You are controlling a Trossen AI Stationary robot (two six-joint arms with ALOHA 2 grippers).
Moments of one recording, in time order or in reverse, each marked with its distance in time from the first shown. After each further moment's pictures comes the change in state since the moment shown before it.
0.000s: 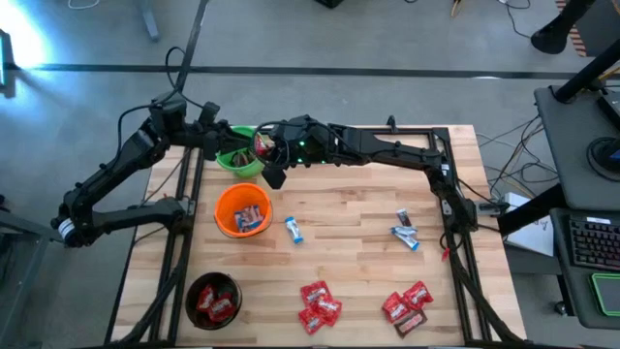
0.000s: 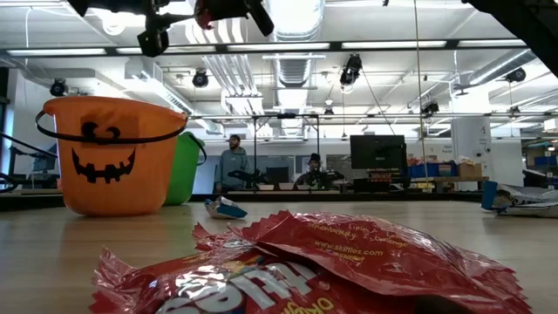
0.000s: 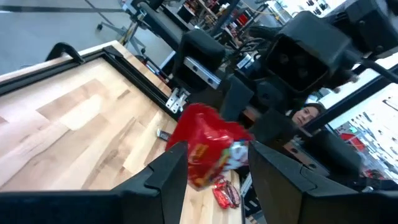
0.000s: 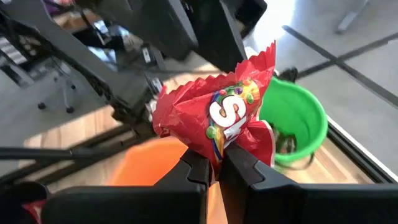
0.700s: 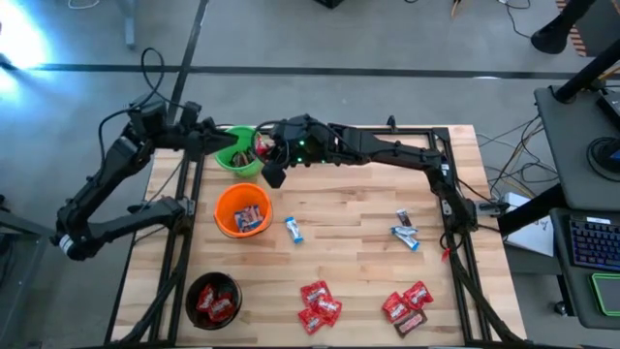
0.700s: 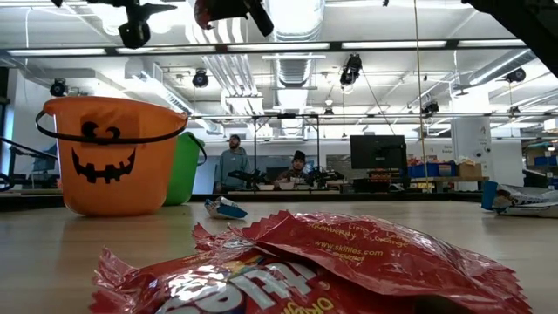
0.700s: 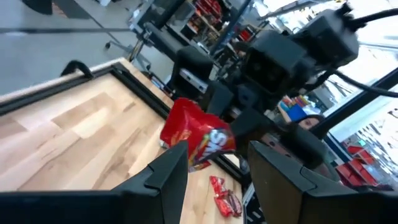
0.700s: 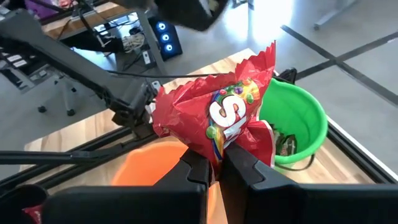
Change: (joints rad) left arm 0.099 -0.107 0.000 -0.075 0.041 0.006; right arm -0.001 0.001 0.000 0.010 0.001 0.010
